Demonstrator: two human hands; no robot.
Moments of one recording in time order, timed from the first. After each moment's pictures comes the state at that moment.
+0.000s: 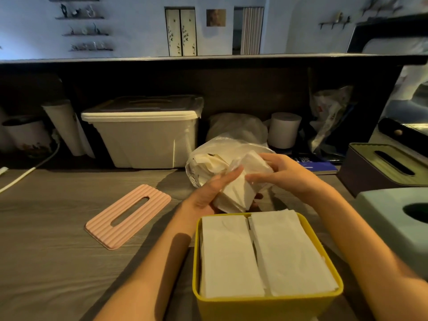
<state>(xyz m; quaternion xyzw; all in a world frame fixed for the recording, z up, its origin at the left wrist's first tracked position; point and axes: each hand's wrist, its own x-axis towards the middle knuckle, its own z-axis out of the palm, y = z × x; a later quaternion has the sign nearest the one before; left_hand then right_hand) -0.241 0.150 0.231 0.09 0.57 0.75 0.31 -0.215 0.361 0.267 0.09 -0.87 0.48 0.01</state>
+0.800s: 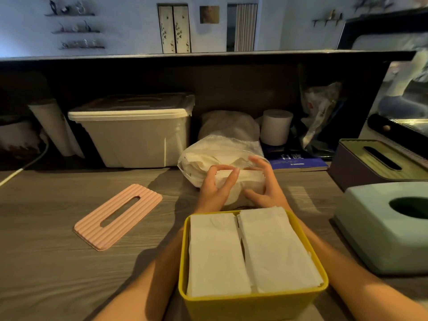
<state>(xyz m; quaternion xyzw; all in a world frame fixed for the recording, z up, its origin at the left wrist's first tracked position) -0.232 0.186 0.205 0.13 0.69 0.71 -0.01 -0.195 0.341 0.198 0.08 -0.77 0.62 0.16</state>
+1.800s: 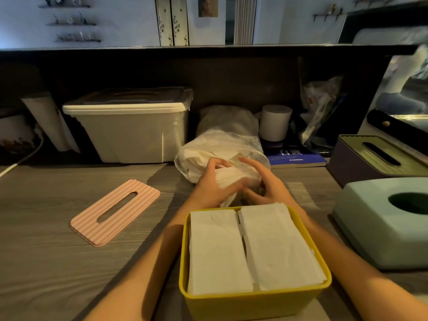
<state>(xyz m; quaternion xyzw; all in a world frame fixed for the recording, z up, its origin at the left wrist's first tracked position) -0.233 0.171 0.221 0.19 0.78 0.59 0.06 -0.196 0.355 0.201 0.13 -0.86 0.47 0.14</state>
